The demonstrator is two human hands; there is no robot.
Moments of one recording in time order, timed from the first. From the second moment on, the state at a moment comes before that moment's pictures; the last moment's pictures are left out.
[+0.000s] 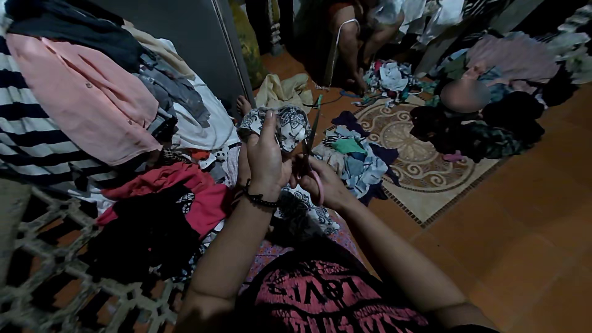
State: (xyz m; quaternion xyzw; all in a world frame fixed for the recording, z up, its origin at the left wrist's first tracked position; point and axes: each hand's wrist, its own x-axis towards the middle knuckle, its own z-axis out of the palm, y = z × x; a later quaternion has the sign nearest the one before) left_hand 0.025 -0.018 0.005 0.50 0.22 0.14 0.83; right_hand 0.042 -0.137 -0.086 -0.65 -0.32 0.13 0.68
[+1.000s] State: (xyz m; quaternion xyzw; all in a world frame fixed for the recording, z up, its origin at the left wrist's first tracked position) left_hand 0.027 -0.018 -0.006 0.45 0.21 0.17 0.86; right_hand 0.040 -0.126 -0.085 -0.62 -0.25 0.09 0.74
